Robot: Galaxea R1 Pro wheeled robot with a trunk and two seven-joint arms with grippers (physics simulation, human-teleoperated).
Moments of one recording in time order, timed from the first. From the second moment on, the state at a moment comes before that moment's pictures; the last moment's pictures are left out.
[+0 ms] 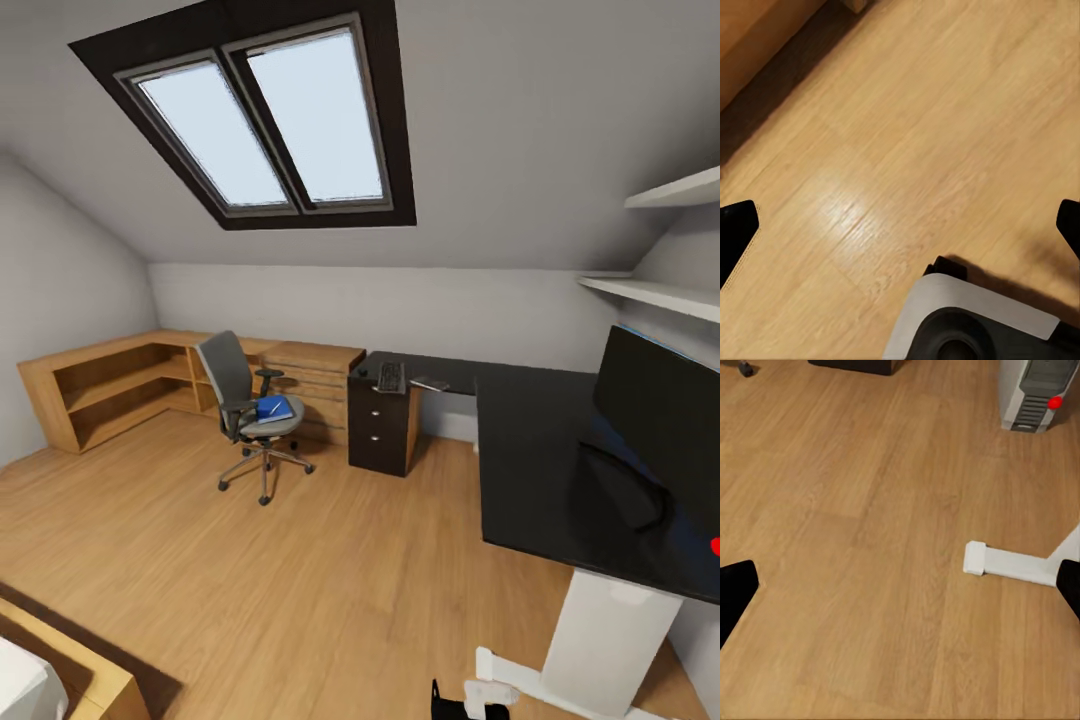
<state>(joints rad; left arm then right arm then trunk) 0.10 0.04 0.15 -0.37 0.21 -0.27 0.13 -0.37 0.13 0.07 -0.11 -0.03 -0.52 -0.23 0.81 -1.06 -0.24</state>
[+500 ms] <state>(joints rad) 0.10 0.03 0.15 -0.65 0.21 -0.19 0.13 -0.37 0.13 0.07 -0.10 -0.02 -0.52 -0.23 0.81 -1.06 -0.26</state>
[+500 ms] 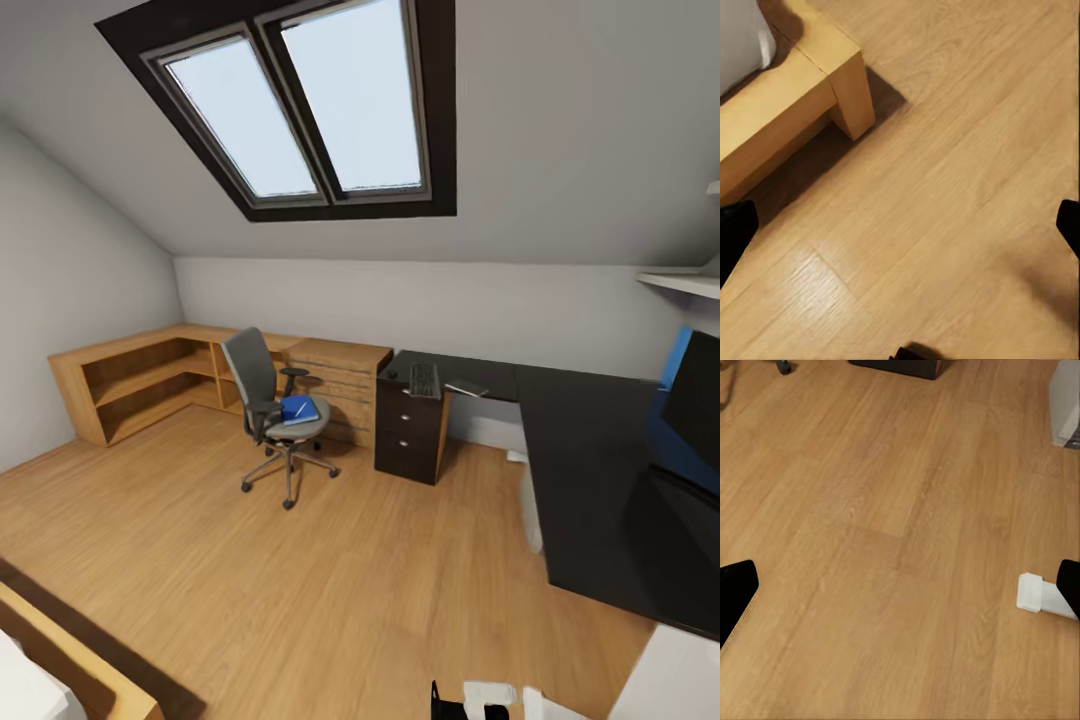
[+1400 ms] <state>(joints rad) 0.09 0.00 0.14 -0.56 0.21 -0.21 0.13 -0.37 0.12 0.08 -0.11 0.00 -0.52 -0.22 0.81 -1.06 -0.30</state>
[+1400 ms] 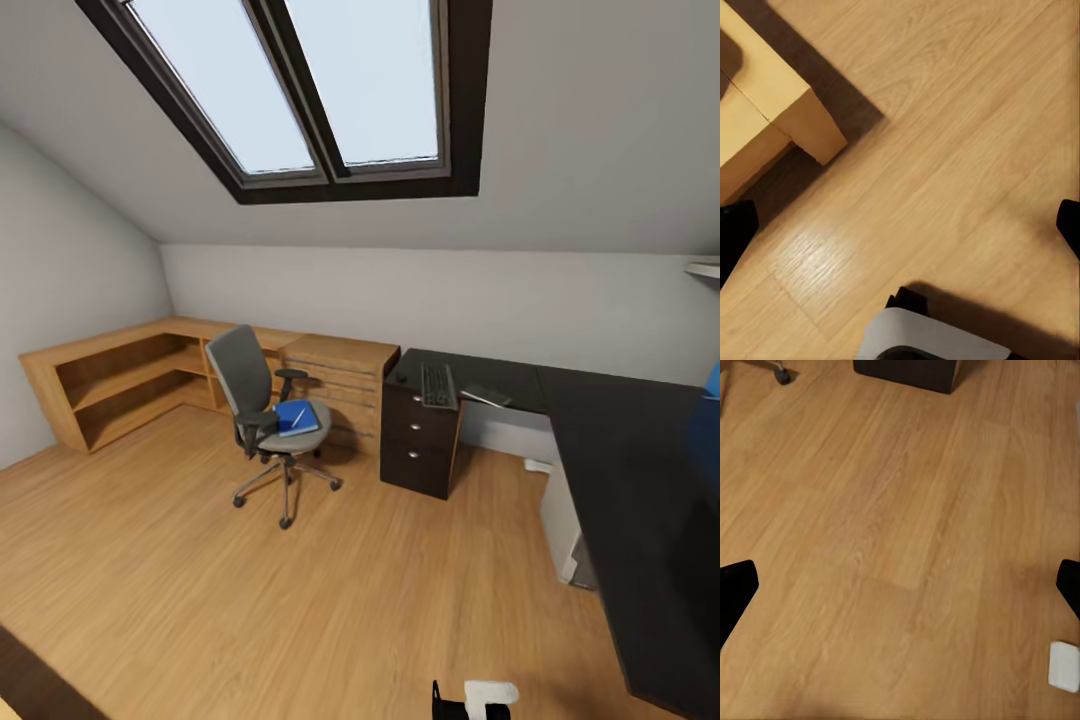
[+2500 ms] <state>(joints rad) 0.09 0.00 0.14 -0.56 0.21 -0.21 0.13 -0.37 0.12 0.07 -0.11 -0.01 -0.56 -0.23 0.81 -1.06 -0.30</state>
